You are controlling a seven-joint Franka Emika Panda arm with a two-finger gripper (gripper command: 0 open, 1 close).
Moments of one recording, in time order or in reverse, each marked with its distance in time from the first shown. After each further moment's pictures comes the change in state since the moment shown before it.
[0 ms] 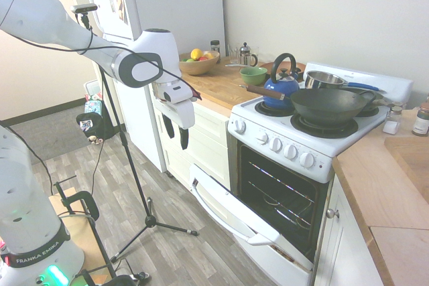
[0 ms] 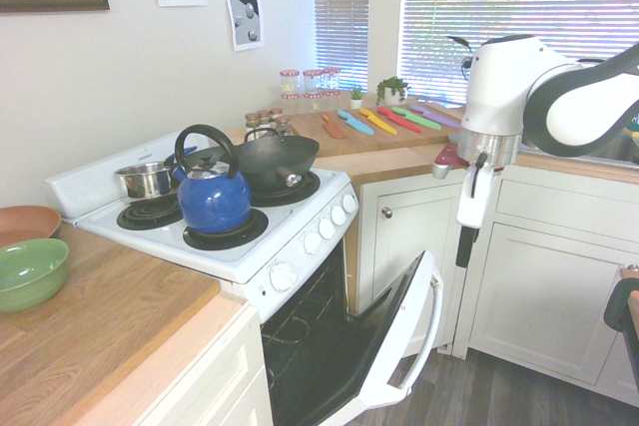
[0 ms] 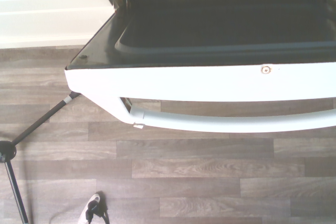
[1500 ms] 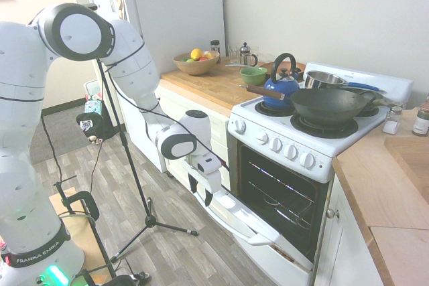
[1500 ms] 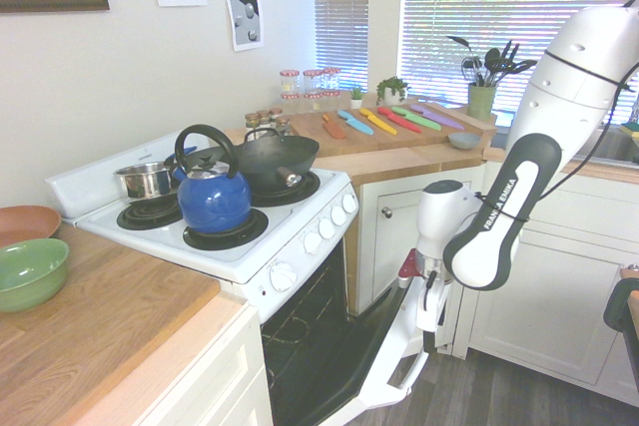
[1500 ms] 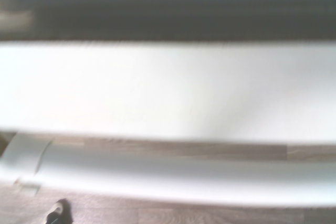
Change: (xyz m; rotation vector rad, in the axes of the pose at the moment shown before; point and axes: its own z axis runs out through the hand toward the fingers) arm 0.061 -0.015 0.256 -0.070 -0.047 -0.022
